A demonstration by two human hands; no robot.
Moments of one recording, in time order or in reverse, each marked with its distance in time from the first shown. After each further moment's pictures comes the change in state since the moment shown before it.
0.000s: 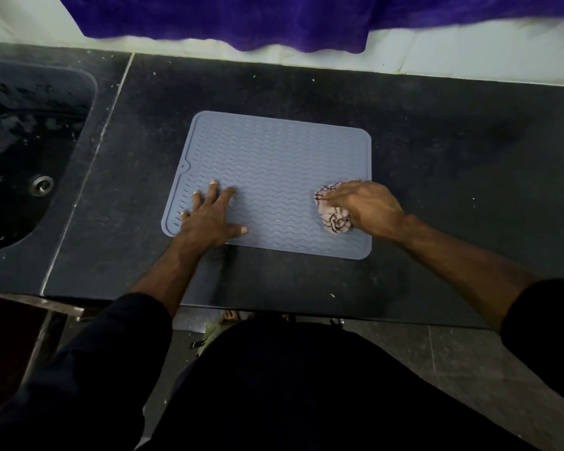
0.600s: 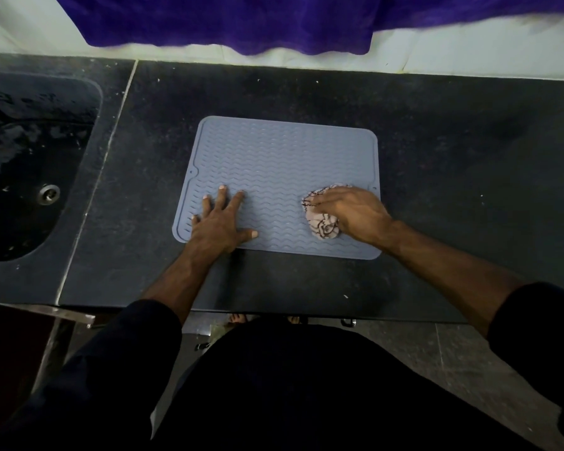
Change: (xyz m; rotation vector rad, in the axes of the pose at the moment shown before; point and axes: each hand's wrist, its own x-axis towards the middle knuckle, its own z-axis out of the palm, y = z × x) left_hand -0.005 -0.002 -0.004 0.028 -0.028 0.012; right_hand 0.019 -0.037 0.001 0.025 -0.021 -0.012
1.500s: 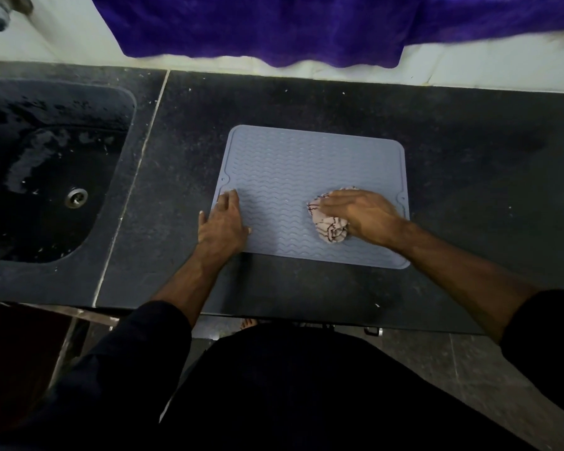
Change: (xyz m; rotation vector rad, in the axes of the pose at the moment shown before) left_hand -0.006 -0.030 -0.025 0.036 0.156 -0.107; right_hand 0.031 -0.028 -0.011 0.006 -0.002 -0.063
